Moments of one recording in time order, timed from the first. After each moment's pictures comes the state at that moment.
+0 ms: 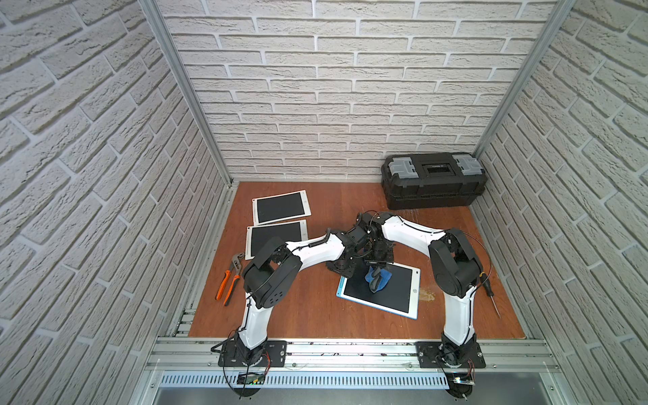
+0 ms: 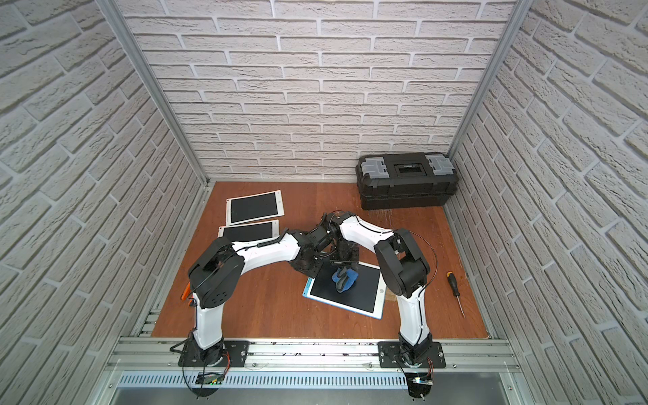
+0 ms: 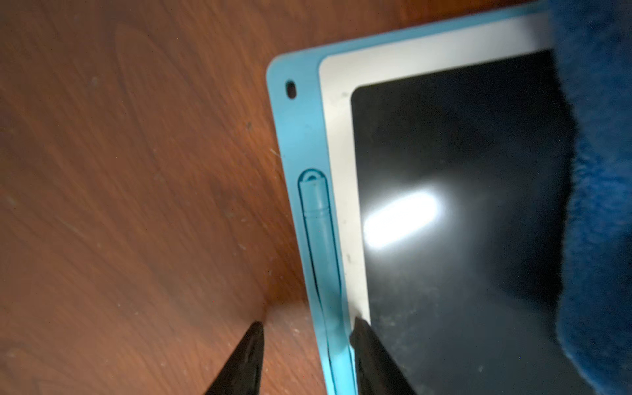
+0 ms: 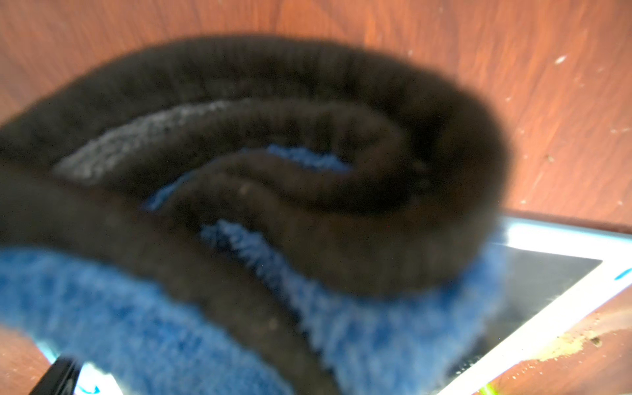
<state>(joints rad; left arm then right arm) -0.88 1.98 1.36 -0.85 -0.09 -0.38 0.53 2.01 1.45 -1.14 -0.01 0.69</state>
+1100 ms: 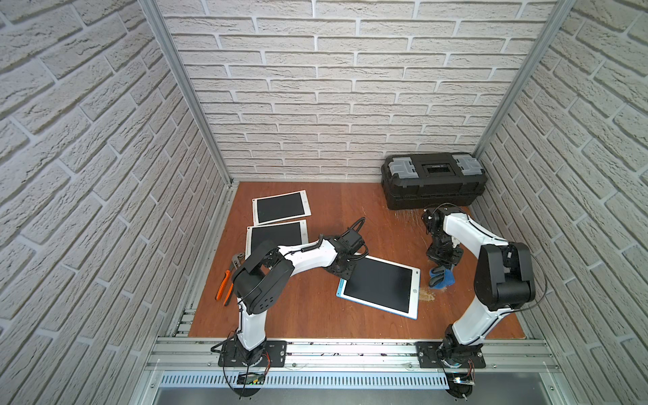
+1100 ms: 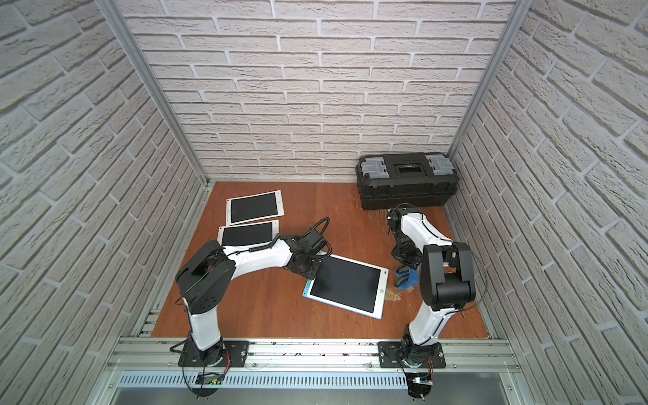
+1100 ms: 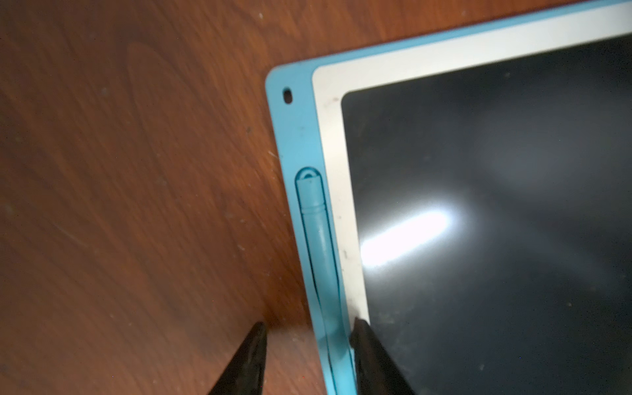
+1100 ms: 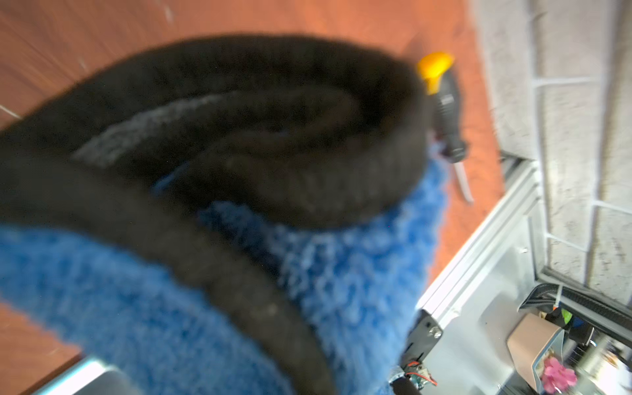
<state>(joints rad) -0.86 1.89 1.18 -0.66 -0.06 -0.36 0.02 1.70 1.24 -1.34 0.43 0.82</state>
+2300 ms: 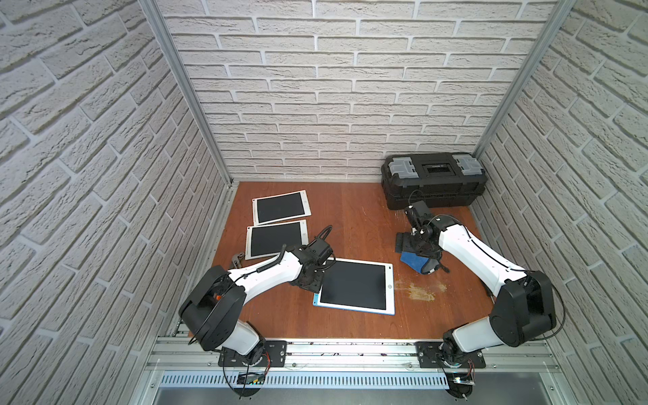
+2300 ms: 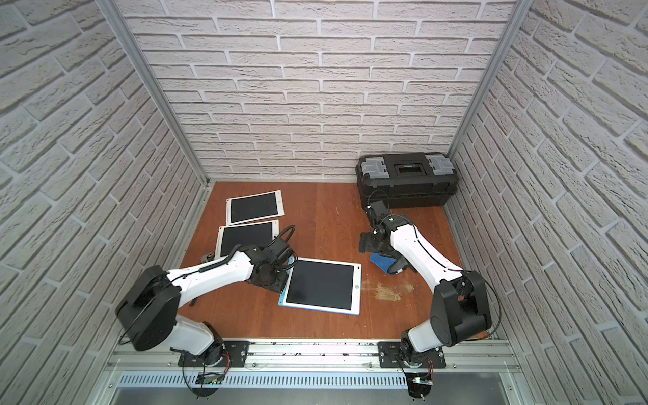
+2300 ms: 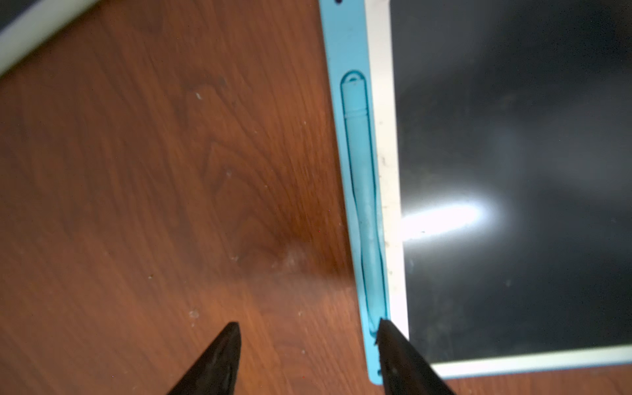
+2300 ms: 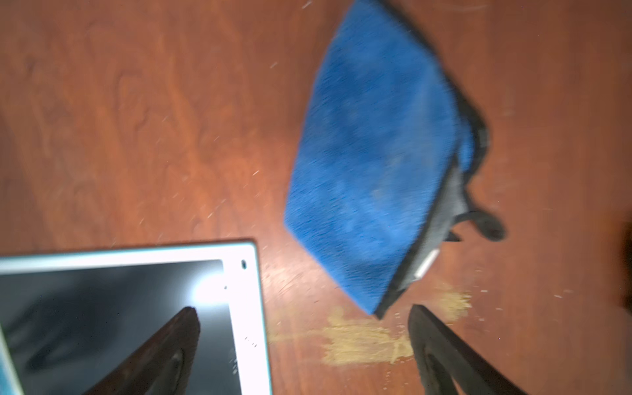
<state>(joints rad) -0.74 1.44 0.87 -0.82 -0.12 -0.44 0.31 1.49 1.15 -0.98 0.09 0.51</state>
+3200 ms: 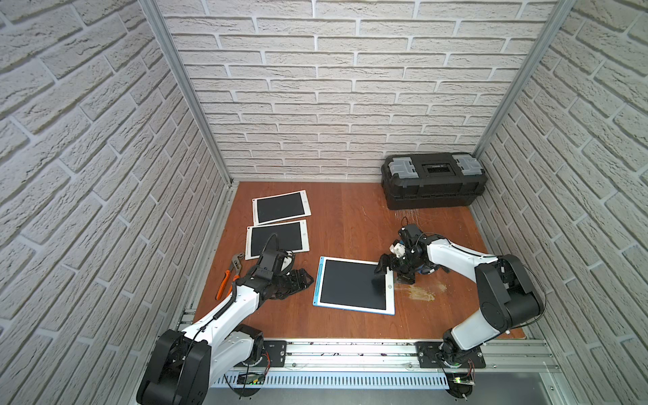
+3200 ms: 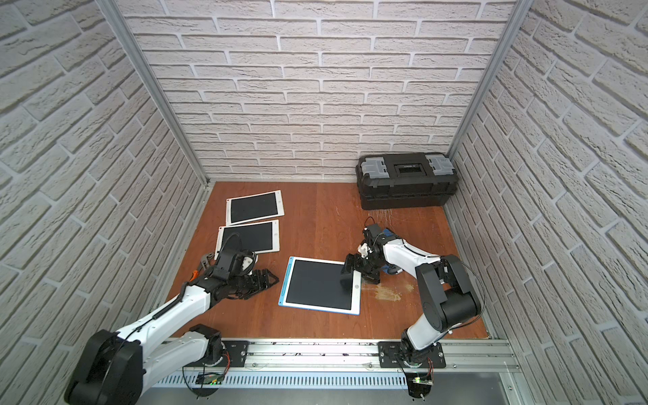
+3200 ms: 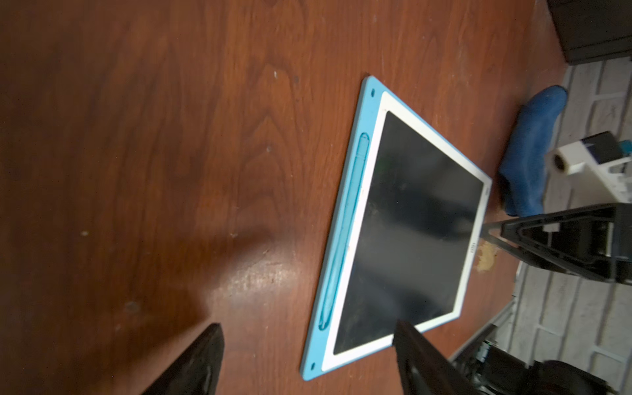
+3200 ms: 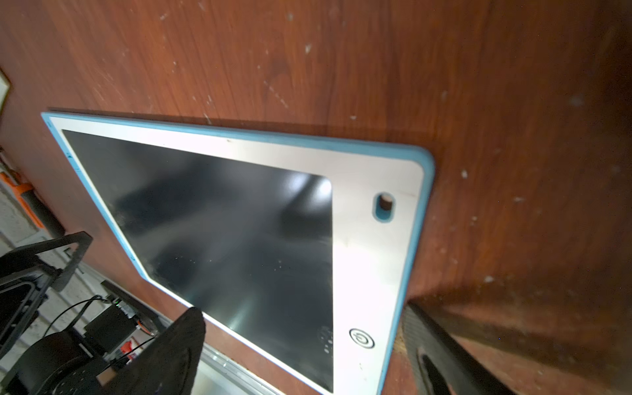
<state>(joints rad) -0.32 1.04 0.39 -0.33 0.47 -0.71 0.26 1.61 0.87 -0.70 -0.49 0.53</state>
